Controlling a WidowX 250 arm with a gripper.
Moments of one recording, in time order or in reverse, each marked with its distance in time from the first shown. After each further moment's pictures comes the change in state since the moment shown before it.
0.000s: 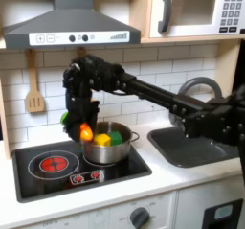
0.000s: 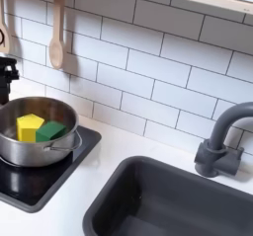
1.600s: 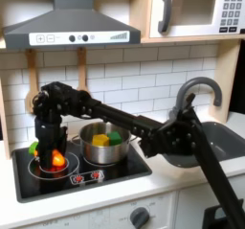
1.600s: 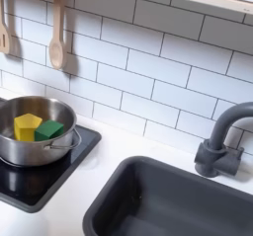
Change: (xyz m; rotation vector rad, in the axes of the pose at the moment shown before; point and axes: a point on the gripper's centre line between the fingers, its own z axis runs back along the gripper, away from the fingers) arm 0.034 0.055 -0.069 0.122 0.079 0.231
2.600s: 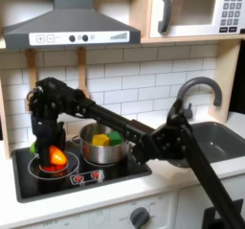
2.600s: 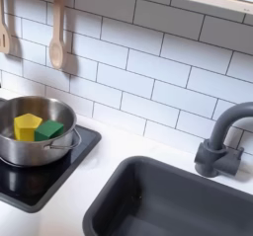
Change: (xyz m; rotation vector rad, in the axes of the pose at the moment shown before) arm 0.008 -0.002 0.005 -0.022 0.029 0.062
